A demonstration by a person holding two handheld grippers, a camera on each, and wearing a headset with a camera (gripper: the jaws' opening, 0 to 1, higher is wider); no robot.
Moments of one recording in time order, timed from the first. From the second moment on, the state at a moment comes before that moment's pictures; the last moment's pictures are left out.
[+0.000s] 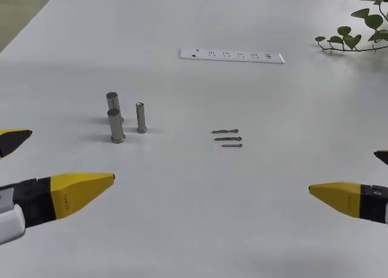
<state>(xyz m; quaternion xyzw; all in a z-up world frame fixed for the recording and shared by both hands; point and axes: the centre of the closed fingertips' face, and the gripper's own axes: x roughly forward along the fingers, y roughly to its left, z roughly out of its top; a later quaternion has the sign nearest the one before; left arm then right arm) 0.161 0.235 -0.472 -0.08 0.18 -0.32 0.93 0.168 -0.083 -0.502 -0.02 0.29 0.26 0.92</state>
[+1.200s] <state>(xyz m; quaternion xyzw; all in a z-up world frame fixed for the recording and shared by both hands) 0.225 0.241 -0.506 0.01 0.22 -0.32 0.92 0.174 -0.089 -0.505 -0.02 0.30 0.25 0.92</state>
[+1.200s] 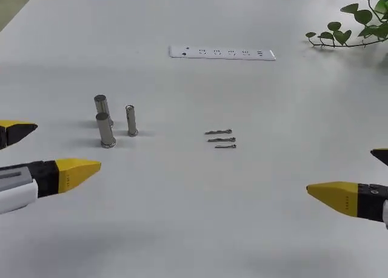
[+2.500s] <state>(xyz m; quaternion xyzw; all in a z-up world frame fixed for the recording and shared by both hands) 0.305 0.221 -0.555 0.10 0.25 -0.35 0.90 0.173 -0.100 -0.523 -0.01 0.33 0.23 0.92</state>
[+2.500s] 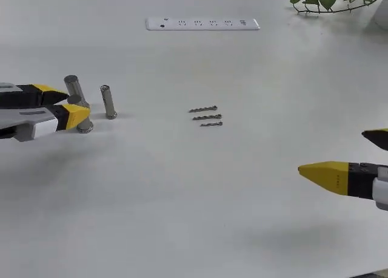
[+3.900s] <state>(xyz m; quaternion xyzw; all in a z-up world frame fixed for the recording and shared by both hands) 0.241 0.151 -0.532 0.14 0.21 -0.45 0.86 0.169 -0.098 -0.522 0.00 0.32 0.23 0.92</state>
